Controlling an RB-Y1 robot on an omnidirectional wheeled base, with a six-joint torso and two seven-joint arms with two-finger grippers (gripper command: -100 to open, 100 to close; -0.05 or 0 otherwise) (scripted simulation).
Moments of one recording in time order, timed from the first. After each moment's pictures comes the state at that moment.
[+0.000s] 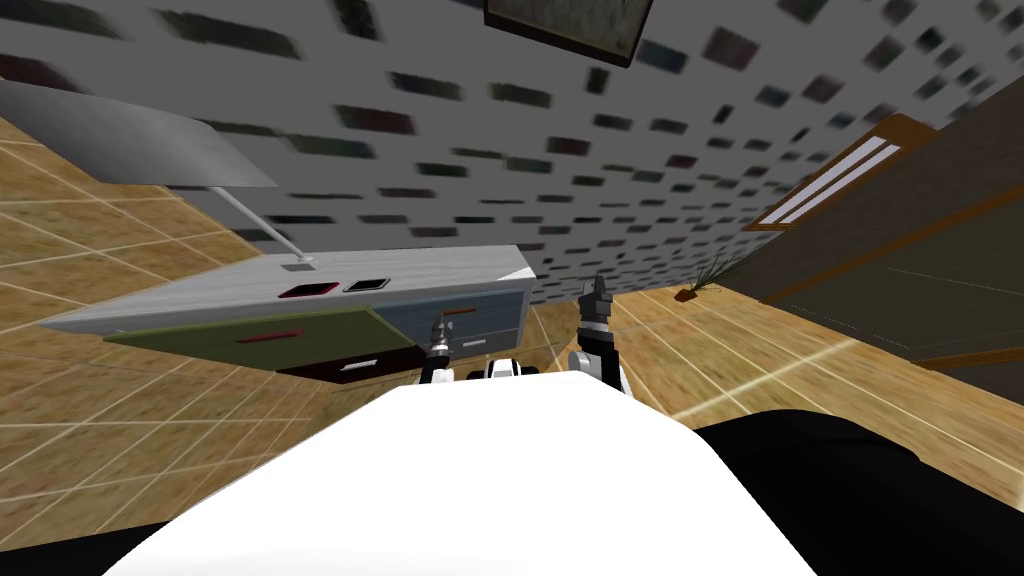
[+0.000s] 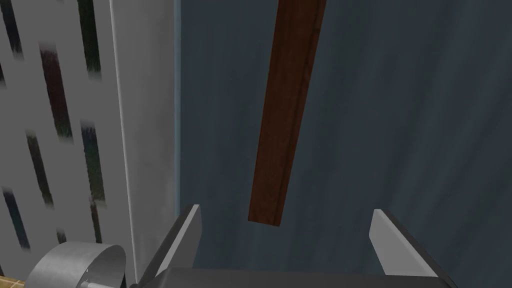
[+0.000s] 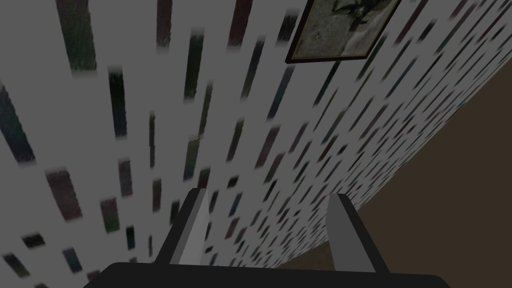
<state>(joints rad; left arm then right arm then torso) 0.23 0.02 0.04 -1.31 0.09 -0.57 0.09 0.49 0.02 -0.07 -2.21 -0.10 -0.42 0.10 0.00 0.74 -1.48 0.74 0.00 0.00</state>
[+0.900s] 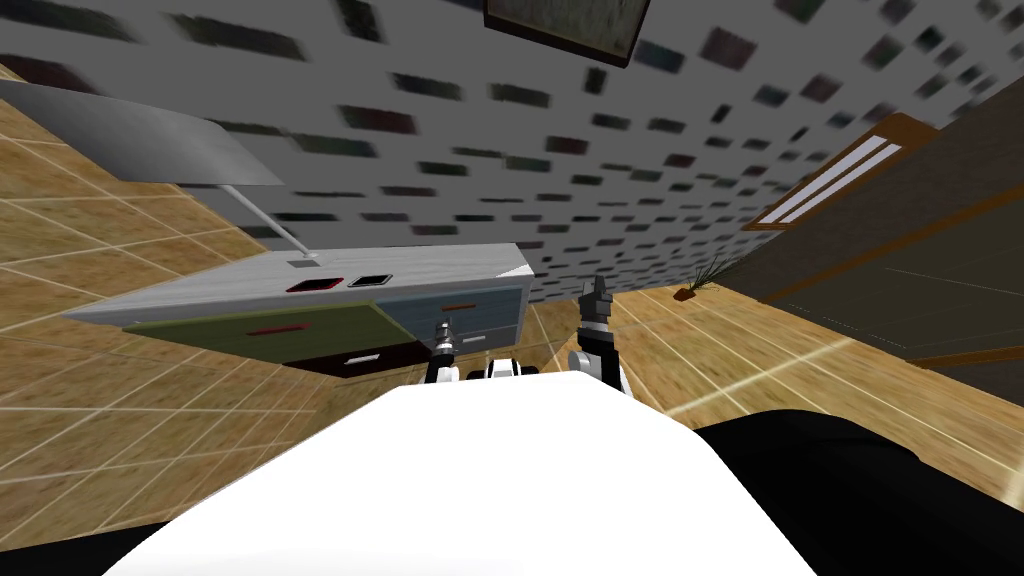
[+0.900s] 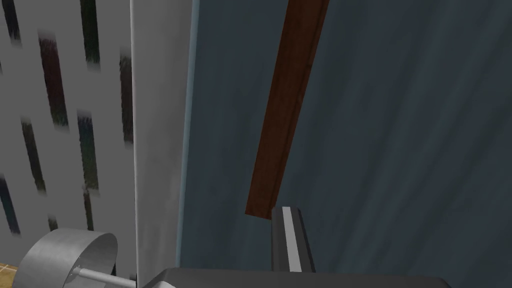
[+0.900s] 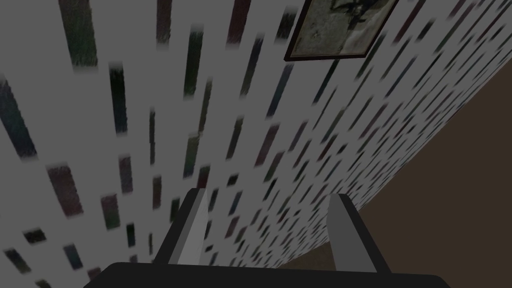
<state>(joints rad) 0.23 -0.03 0.04 -1.33 0.09 -0.55 0.09 0.49 0.02 -0.07 -2.21 -0.10 -0.42 0.10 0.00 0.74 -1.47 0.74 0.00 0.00</state>
